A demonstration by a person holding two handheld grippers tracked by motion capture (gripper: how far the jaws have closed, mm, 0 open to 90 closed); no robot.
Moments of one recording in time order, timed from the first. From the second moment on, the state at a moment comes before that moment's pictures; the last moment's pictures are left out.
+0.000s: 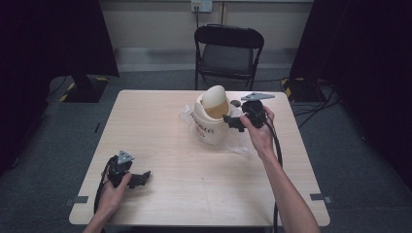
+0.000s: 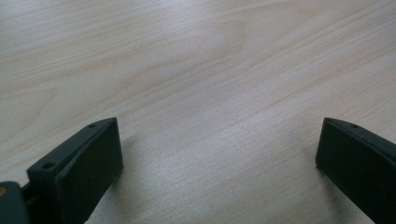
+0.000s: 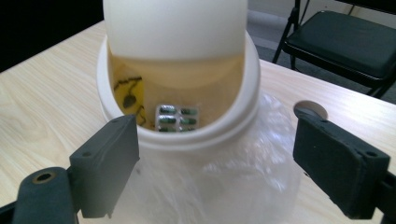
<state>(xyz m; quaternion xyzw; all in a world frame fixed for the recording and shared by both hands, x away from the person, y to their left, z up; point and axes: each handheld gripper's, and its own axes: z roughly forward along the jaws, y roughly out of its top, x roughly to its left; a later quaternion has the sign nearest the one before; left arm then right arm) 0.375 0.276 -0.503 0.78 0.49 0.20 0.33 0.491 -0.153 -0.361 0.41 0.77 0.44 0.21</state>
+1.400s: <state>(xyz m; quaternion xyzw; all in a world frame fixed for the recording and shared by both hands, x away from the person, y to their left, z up) 0.375 0.276 -0.504 0.78 0.49 0.20 0.34 0.385 -0.237 -0.424 0.49 0.74 0.41 0.22</state>
